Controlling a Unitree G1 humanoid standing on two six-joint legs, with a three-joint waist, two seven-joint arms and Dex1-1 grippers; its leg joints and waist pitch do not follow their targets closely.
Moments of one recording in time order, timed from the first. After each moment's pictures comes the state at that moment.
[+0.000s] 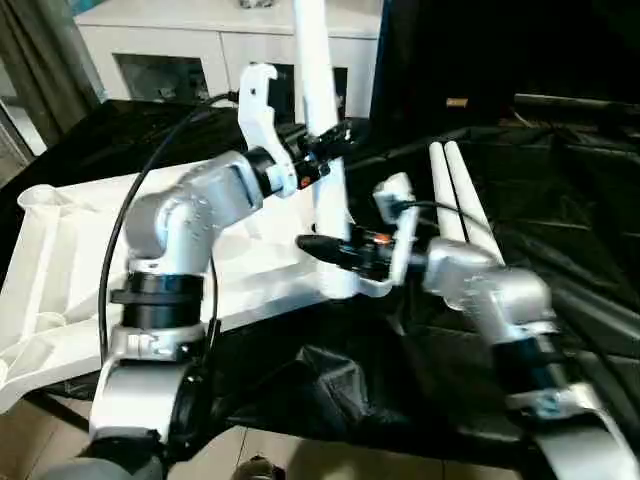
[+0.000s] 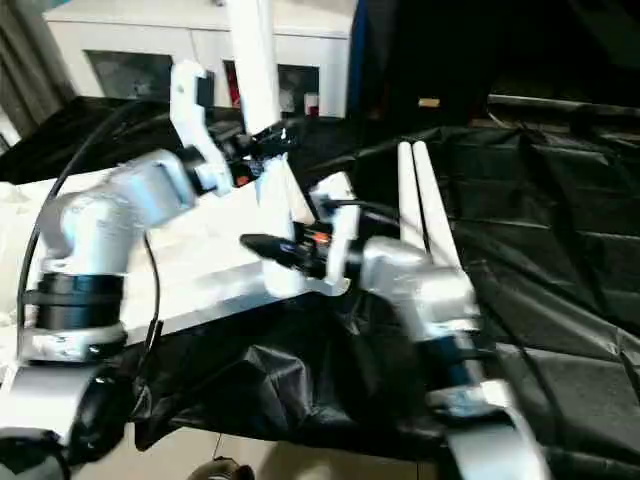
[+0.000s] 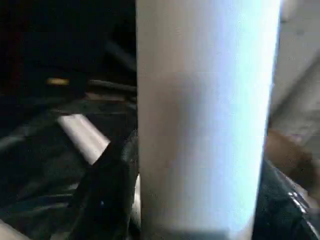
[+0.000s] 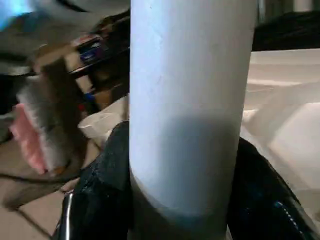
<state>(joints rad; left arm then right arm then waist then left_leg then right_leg) -0.86 0.15 0.18 0.18 -0.66 0.89 -0.58 -0.59 -0.24 0.11 0.21 0.51 0.65 1.01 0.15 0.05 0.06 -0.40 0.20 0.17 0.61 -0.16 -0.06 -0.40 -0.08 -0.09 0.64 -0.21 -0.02</state>
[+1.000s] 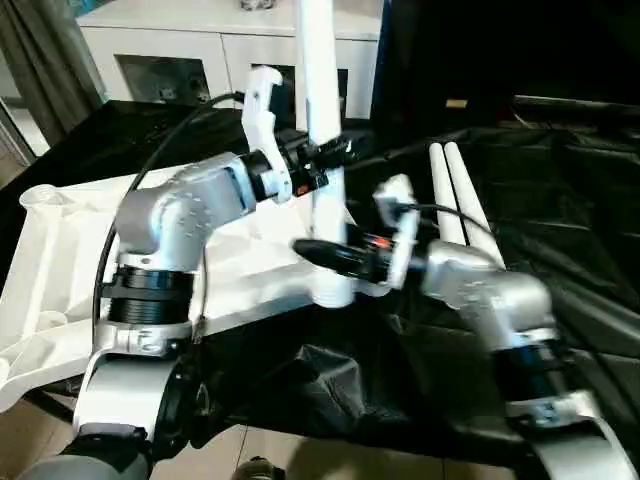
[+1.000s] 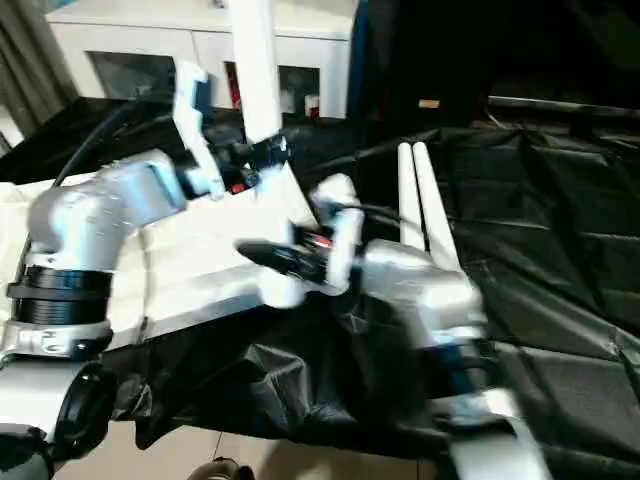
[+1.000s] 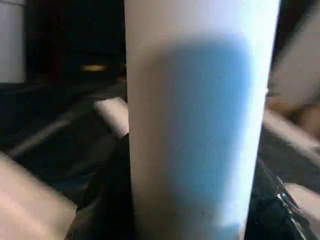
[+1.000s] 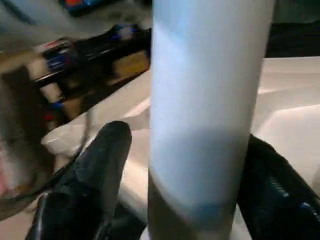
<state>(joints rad) -0.86 0.18 0.08 0.19 -0.50 0.84 -0.45 -0.61 -0.12 0.12 0.26 0.41 0.58 0.76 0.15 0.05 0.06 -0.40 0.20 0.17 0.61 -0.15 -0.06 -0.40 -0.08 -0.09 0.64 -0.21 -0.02</state>
